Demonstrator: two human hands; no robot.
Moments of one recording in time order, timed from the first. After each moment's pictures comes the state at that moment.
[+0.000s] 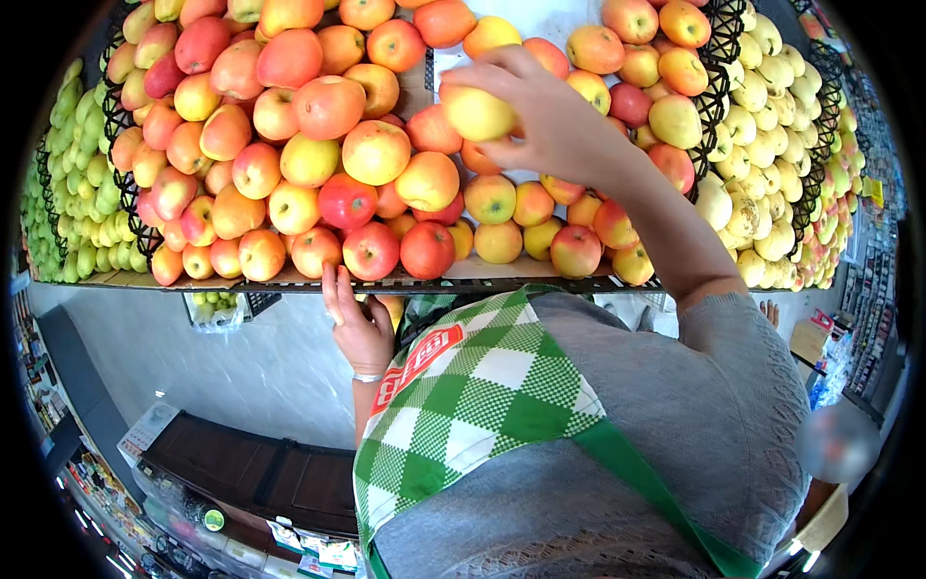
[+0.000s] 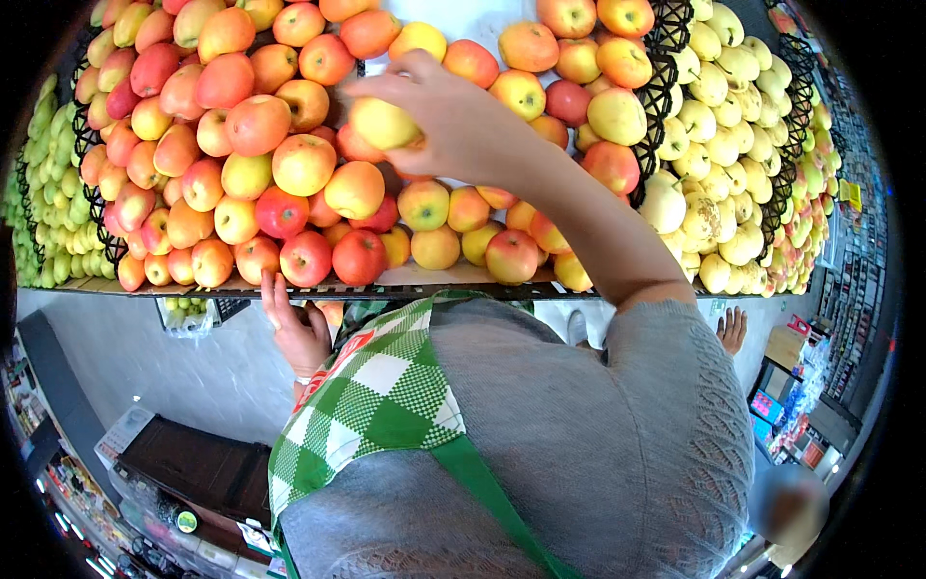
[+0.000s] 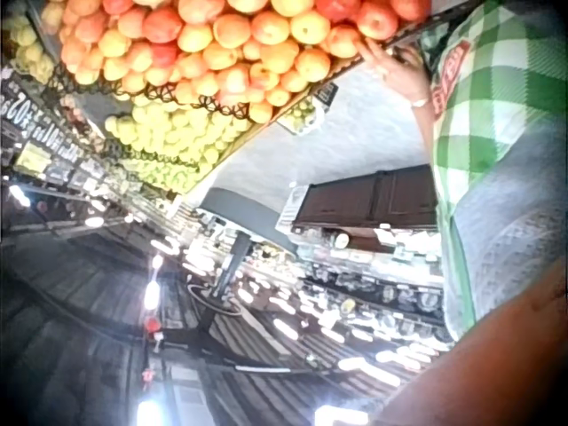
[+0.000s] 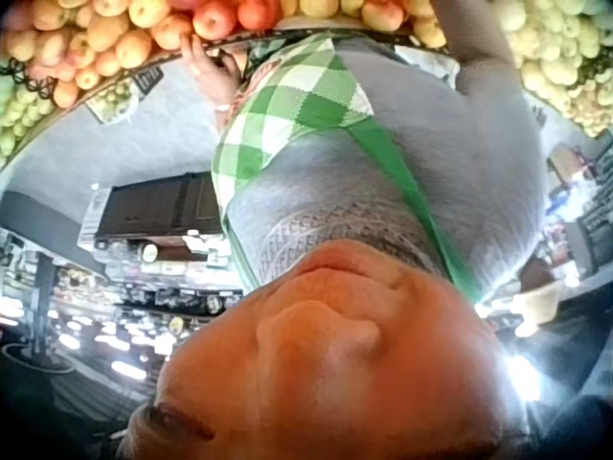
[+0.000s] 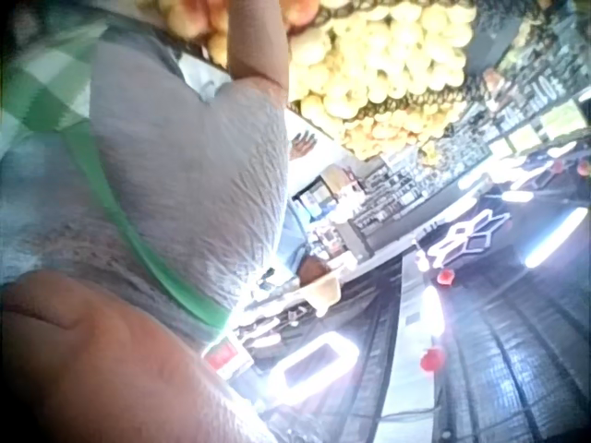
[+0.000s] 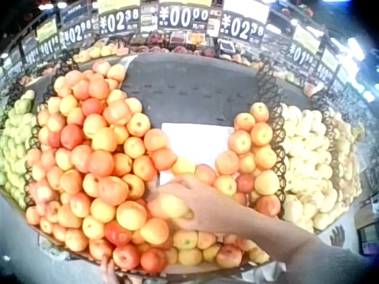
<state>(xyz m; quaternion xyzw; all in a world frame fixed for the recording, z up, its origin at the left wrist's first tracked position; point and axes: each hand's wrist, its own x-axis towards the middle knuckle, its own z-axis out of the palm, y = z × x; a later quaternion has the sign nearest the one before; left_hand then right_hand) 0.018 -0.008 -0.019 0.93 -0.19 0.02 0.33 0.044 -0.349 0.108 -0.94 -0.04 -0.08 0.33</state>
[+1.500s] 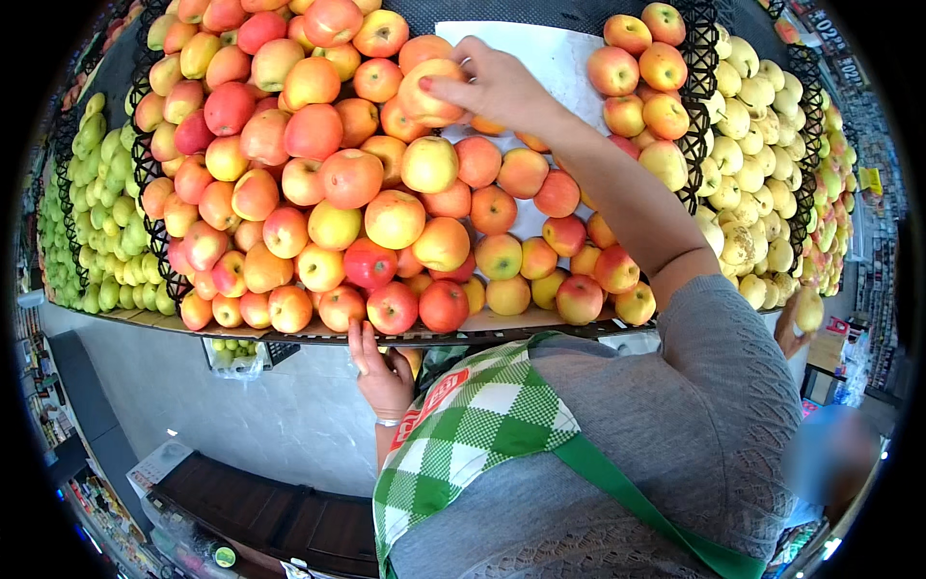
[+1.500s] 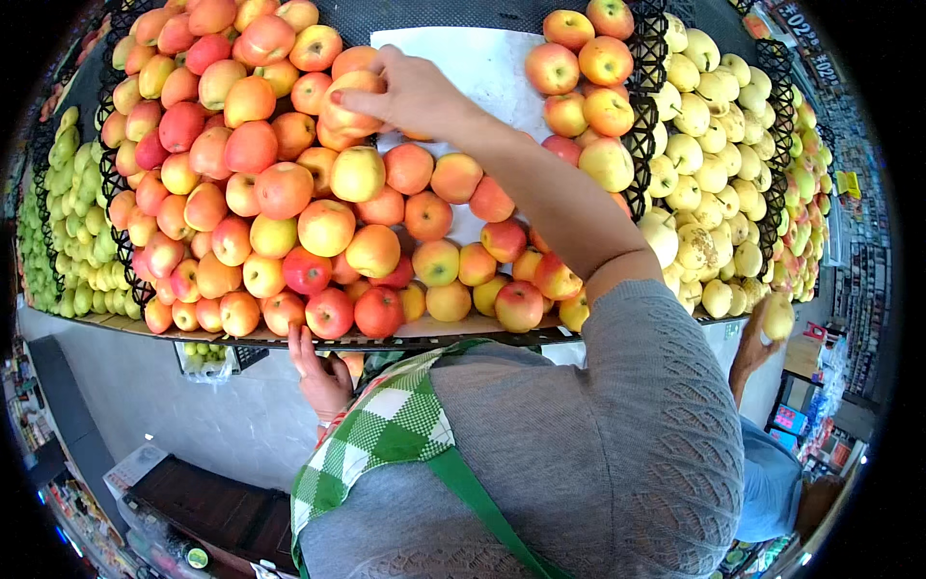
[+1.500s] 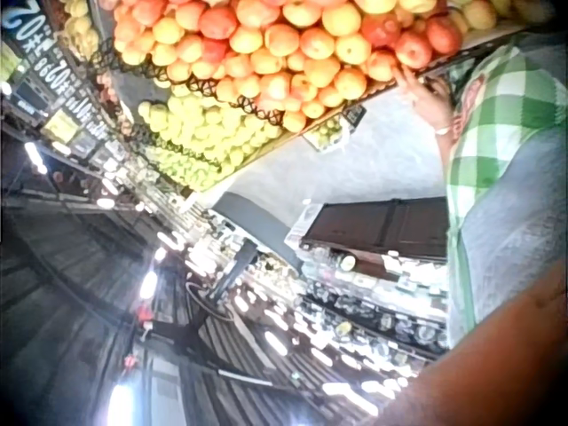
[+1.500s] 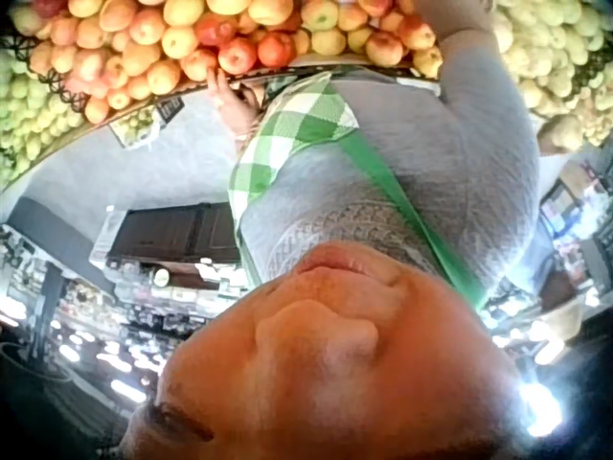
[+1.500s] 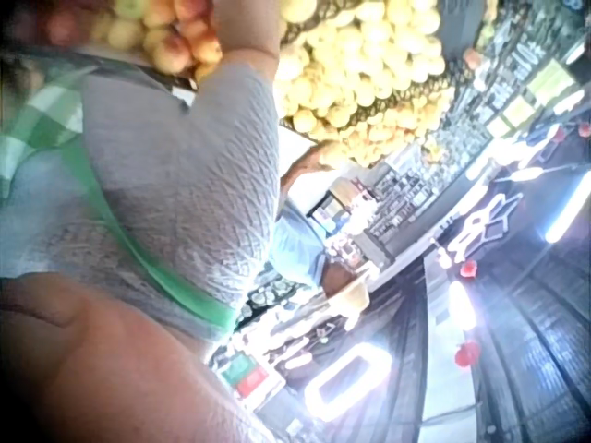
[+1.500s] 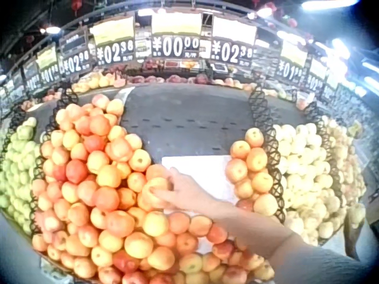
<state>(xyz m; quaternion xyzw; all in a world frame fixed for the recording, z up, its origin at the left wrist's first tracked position) 0.016 -0.005 -0.018 0.92 -0.18 0.00 0.34 0.149 -0.384 0.102 -0.86 0.13 -0.07 0.48</state>
